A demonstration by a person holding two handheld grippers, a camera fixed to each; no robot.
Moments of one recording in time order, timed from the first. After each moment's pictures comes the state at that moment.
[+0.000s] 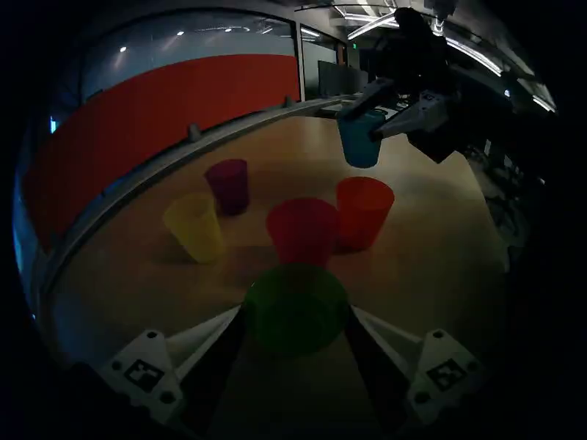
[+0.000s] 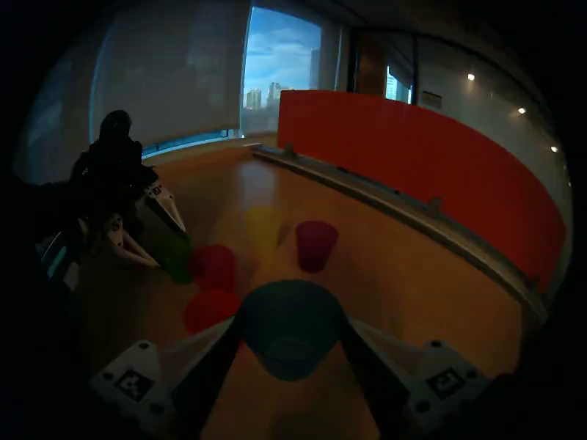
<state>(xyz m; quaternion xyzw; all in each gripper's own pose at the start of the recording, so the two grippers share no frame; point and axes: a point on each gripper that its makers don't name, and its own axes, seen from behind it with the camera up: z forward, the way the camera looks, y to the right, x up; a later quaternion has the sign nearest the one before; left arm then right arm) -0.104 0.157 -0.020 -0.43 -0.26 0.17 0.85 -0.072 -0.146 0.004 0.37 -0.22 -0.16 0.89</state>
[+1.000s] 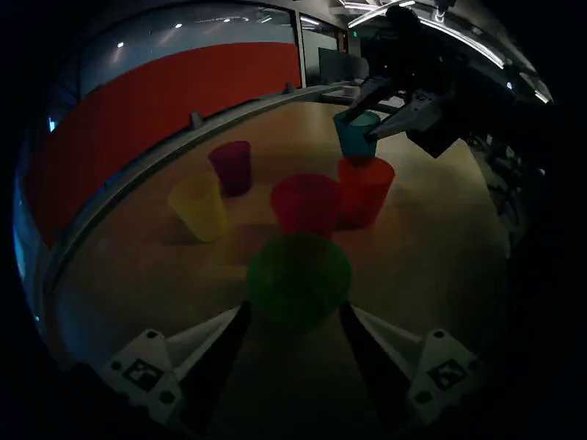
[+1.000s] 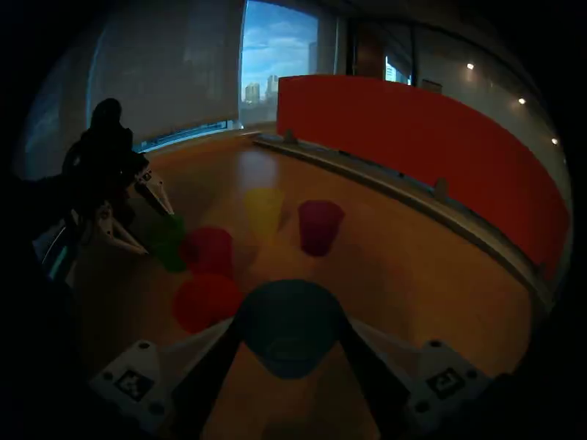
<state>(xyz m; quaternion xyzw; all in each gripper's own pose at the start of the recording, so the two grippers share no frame) -0.118 0.134 -0.028 -0.42 -0.28 0.20 0.84 -0.112 -0.149 0.009 0.36 -0.24 -0.16 0.89</state>
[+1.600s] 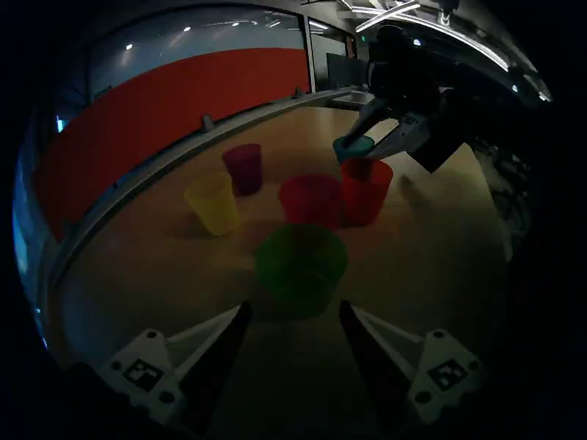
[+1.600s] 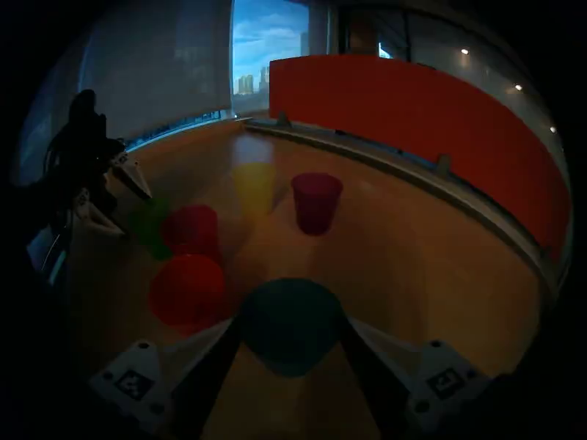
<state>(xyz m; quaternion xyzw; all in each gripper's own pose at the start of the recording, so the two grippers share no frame) -0.108 0.116 -0.041 -0.40 -0.27 0.19 0.86 -0.151 -0.150 0.018 0.35 -0.27 -0.15 0.88</state>
